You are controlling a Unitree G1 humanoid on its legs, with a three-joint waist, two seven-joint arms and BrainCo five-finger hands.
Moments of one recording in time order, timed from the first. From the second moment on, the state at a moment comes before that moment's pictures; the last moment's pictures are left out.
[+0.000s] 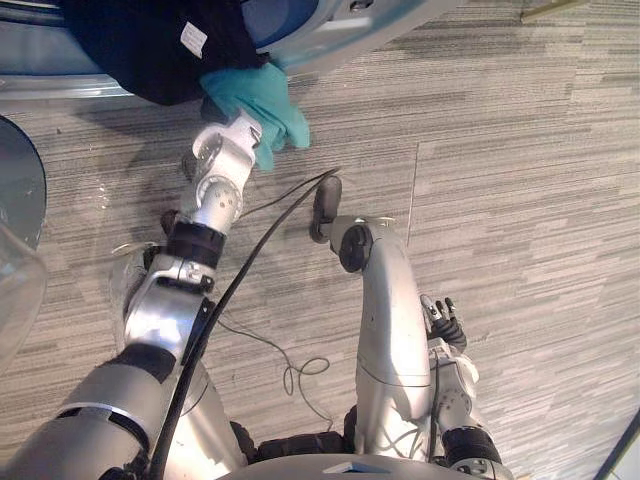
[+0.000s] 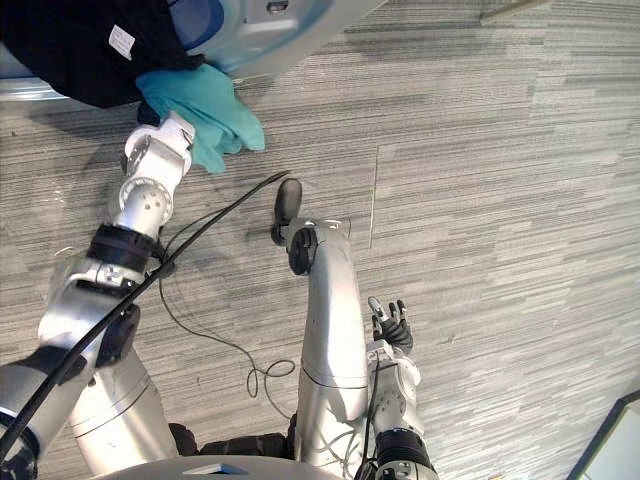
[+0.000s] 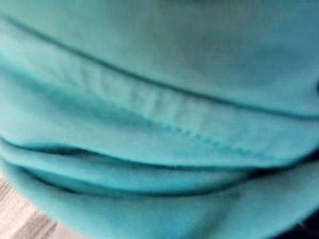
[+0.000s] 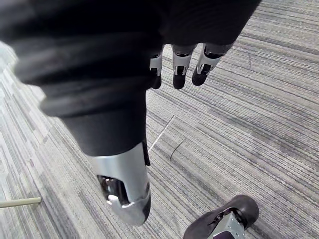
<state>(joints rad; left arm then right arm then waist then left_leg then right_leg) -0.99 0.17 -0.08 0.48 -0.99 -0.05 0.53 -0.04 -0.05 -0.25 0.48 0.80 -0.13 -0.04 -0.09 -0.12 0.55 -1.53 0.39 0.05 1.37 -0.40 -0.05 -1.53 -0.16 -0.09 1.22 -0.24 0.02</state>
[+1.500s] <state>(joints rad) -1.46 0.50 -0.09 0.77 -0.89 -0.15 0.37 -0.04 -0.09 -0.21 0.54 0.86 -0.17 -0.05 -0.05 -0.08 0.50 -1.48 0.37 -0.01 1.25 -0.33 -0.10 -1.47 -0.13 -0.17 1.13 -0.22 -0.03</state>
